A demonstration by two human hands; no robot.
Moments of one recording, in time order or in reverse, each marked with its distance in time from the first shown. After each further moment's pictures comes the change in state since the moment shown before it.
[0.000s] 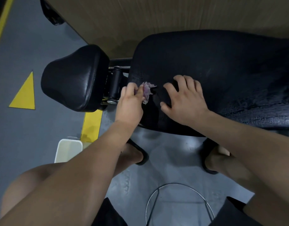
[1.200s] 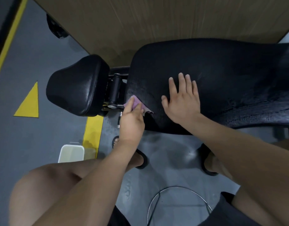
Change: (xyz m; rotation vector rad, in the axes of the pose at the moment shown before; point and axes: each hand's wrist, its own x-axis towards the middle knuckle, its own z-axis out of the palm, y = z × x) left_hand -0.047 0.039 -0.010 -0.378 0.062 -0.300; right_hand -0.004 -0.001 0.006 0.016 0.041 0.214
